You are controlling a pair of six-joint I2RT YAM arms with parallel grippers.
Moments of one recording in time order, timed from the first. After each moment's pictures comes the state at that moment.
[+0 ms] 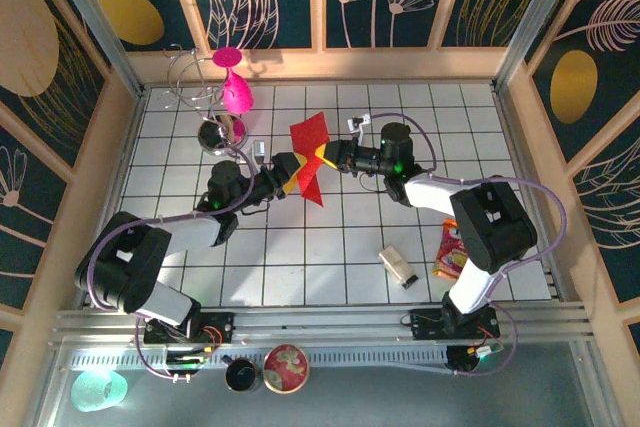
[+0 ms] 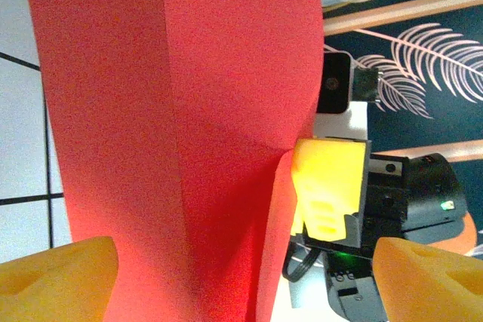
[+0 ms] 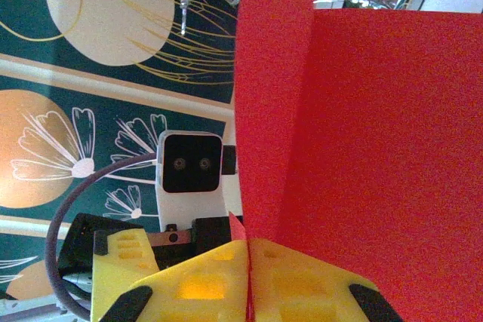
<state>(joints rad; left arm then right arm) -0.46 1.51 0.52 0.89 0.57 -1.32 0.48 1.71 0.86 0.72 -0.84 1.15</state>
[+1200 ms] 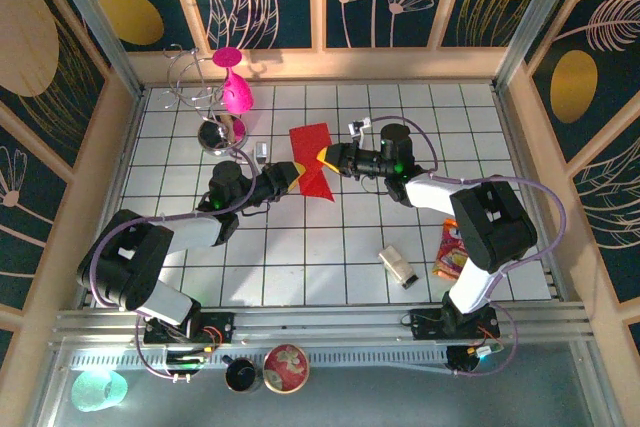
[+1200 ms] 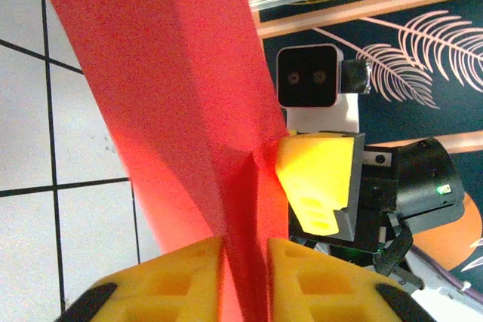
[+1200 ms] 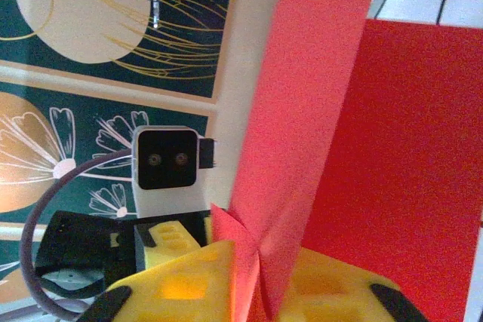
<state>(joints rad) -0.46 1.52 0.52 0.88 0.59 -1.30 0.47 1.72 0.86 0.63 -0.85 1.10</state>
